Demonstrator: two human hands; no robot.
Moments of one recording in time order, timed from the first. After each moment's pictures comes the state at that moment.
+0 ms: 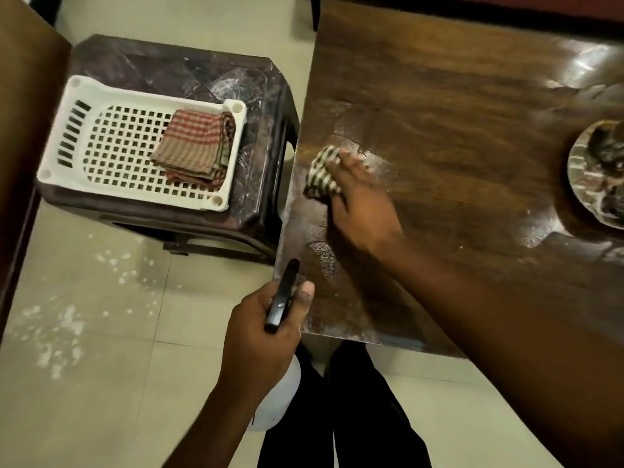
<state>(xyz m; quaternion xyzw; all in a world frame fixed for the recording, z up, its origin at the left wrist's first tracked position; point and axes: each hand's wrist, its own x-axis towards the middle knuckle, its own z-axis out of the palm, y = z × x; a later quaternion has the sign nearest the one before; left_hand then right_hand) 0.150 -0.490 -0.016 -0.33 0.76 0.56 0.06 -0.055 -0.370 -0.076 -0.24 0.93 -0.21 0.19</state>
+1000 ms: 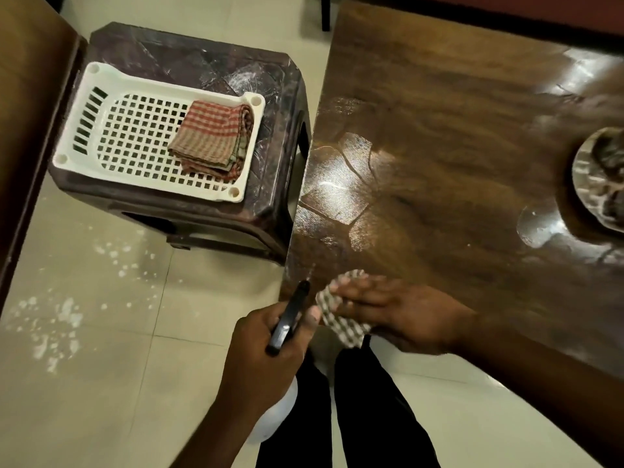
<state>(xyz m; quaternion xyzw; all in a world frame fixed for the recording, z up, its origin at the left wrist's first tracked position) 0.187 -0.501 -0.027 -0.29 0.74 0.59 0.07 0.038 -0.266 -0.081 -0.61 0.74 -0.11 0.26</state>
